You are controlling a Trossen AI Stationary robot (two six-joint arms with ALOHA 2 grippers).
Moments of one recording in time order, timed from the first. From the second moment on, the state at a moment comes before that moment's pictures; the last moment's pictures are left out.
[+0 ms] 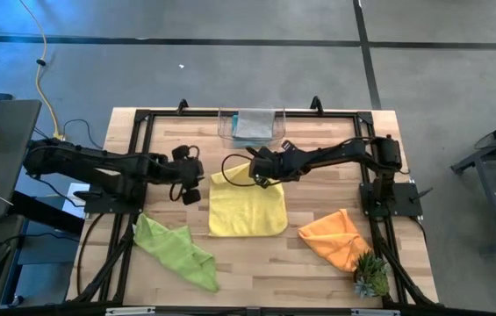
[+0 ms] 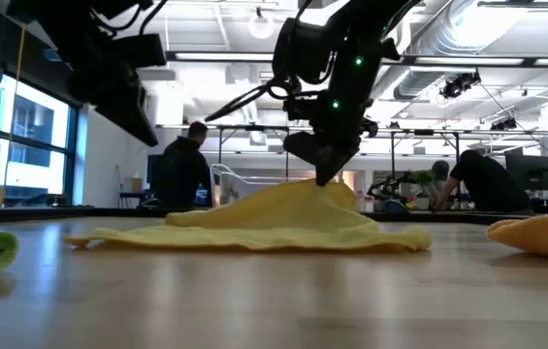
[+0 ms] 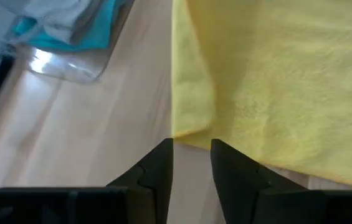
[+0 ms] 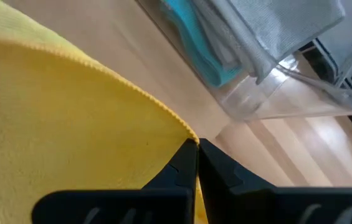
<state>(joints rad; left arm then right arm) 0.12 1.09 0.66 -0.53 -0.33 -0.13 -0.07 1.92 1.33 -0.68 0.60 0.48</state>
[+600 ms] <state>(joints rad) 0.30 0.88 0.65 -0.60 -0.23 0.01 -0.12 1.91 1.33 -0.71 0.52 0.42</state>
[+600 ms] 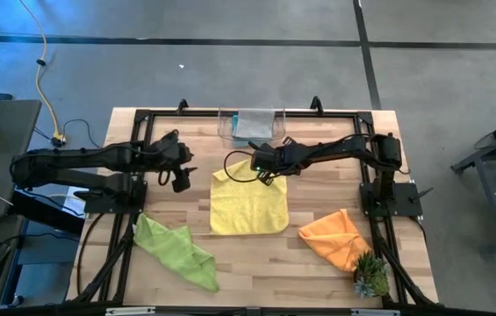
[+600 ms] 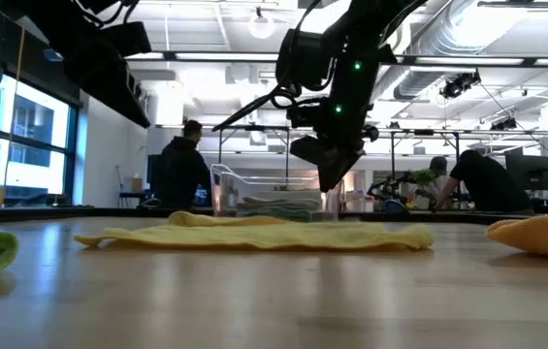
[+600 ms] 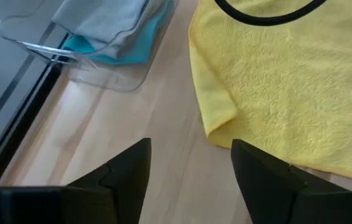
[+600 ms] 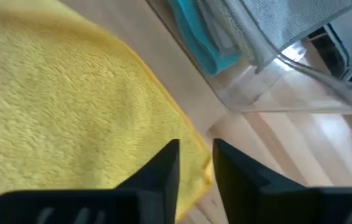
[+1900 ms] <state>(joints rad) -0.03 1.30 0.53 -0.06 0.05 -0.04 0.34 1.60 0.82 -0.20 0.26 0.42</state>
